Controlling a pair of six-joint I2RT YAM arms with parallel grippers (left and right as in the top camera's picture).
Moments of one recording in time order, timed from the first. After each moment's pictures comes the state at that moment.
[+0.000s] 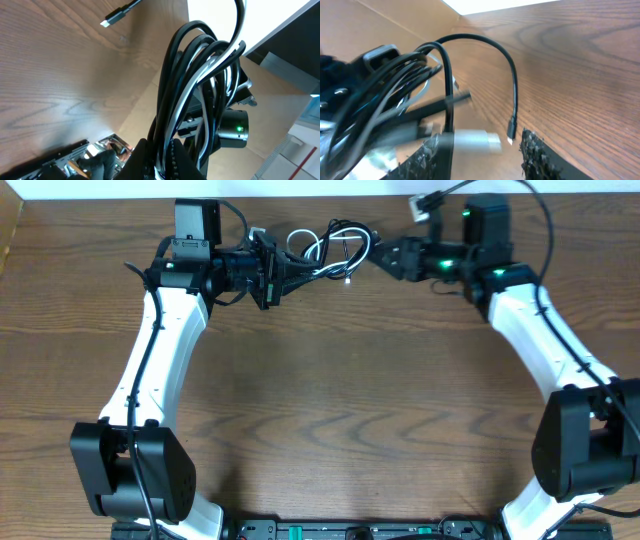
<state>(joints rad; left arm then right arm) -0.08 1.73 1.49 -0.60 1.05 -1.27 0.16 1.84 1.41 -0.12 -0.94 0.40</state>
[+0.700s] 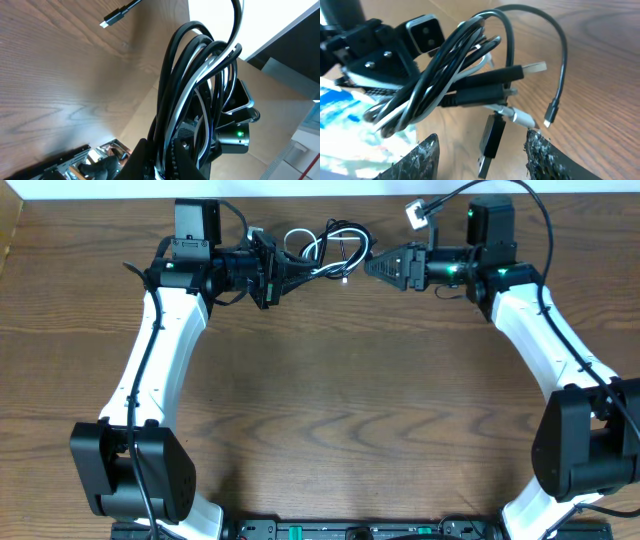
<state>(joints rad) -0.08 1.73 1.49 -0.60 1.02 -1.27 0.18 1.84 1.41 -0.16 -1.08 0.30</state>
